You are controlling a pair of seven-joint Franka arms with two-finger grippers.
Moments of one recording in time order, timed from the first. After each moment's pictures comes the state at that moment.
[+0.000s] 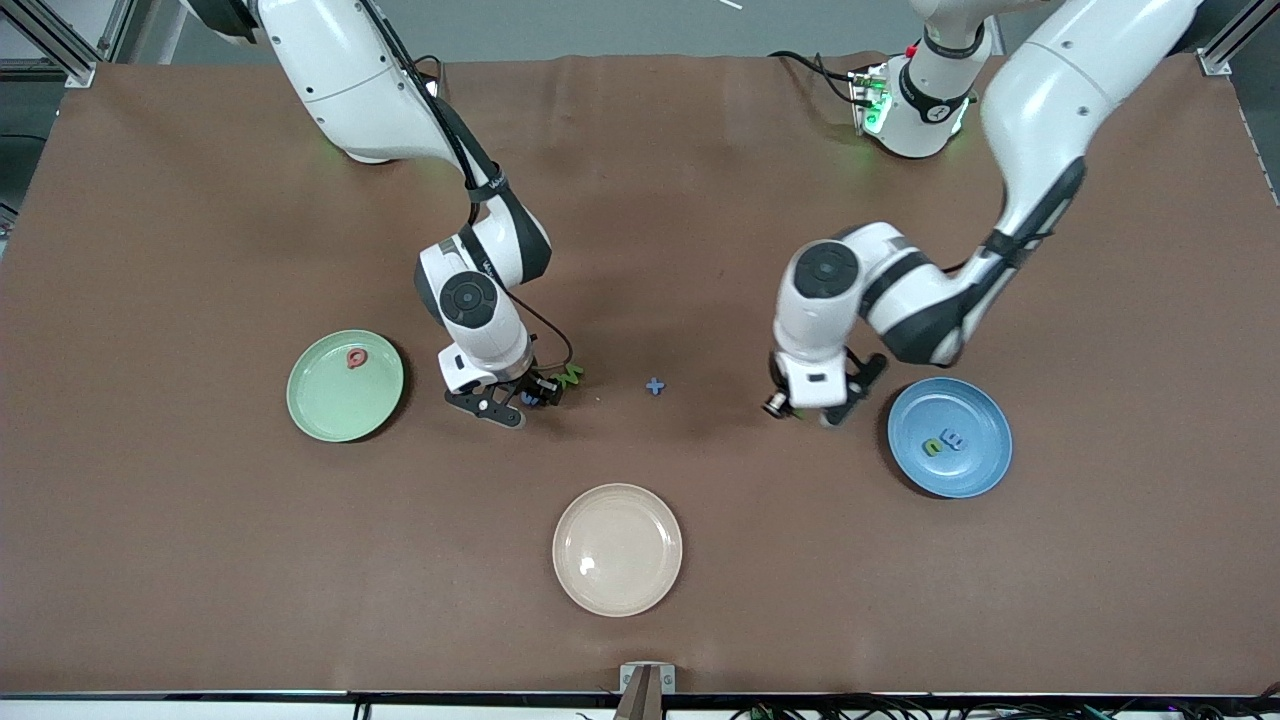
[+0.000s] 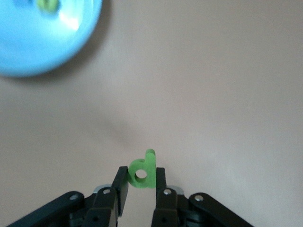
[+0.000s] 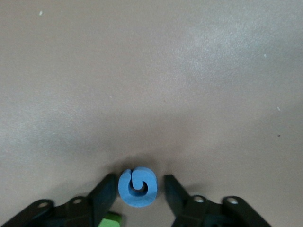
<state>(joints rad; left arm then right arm) 0.23 0.65 -0.78 -1.84 0.79 2.27 -1.78 0.60 0.62 -0.06 -1.91 0.06 2.58 0.87</state>
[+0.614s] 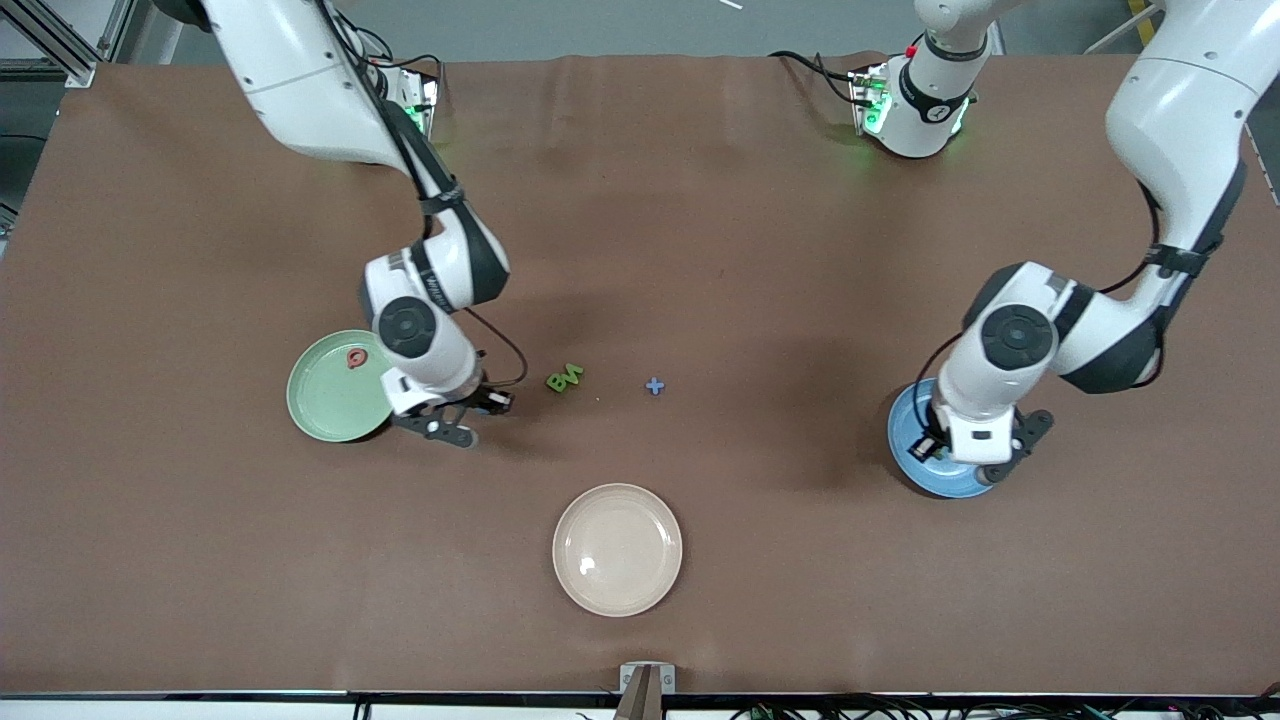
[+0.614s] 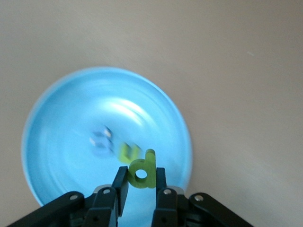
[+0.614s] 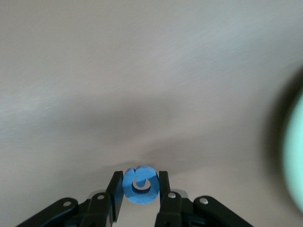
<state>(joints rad) 0.55 0.65 -0.77 -1.85 0.79 2.26 -1.37 0.44 0.52 -0.08 -1.88 0.06 2.33 0.61</state>
